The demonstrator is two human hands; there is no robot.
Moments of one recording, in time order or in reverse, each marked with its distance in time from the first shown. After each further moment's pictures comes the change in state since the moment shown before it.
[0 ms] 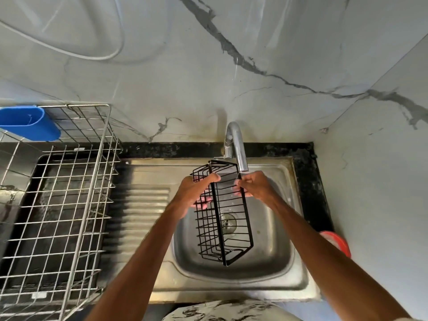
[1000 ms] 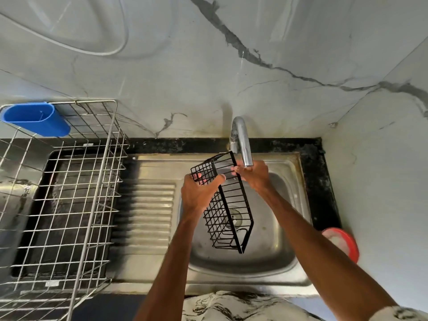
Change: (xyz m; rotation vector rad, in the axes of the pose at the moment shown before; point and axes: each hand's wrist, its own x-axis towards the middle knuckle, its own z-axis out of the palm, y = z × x) left_hand -0.006 -0.025 0.023 0.081 0.392 0.129; right_hand 0.014 -0.009 0.025 -0.051 0.233 -0.166
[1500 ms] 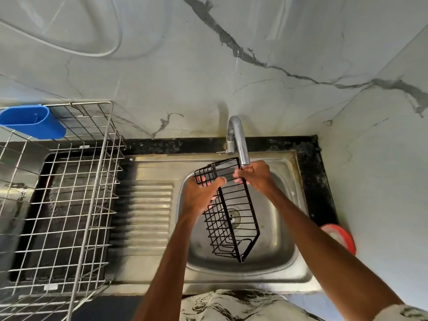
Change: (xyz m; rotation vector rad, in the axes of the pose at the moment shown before) left_hand -0.012 0.008 -0.002 0.009 -0.142 0.060; right_hand -0.006 0.002 -0.018 -0.007 -0.099 0.022
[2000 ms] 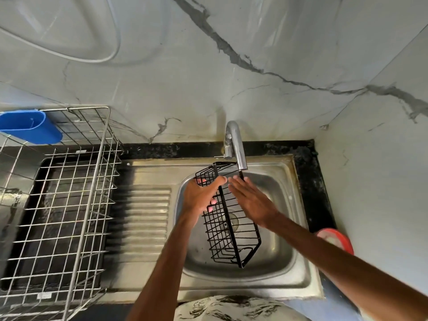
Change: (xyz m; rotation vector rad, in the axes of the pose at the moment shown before) left_hand 0.004 0.013 0.003 -0.082 -0.040 -0.086; right_hand -0.034 0.065 -0.001 -1.160 -0.068 -0.887
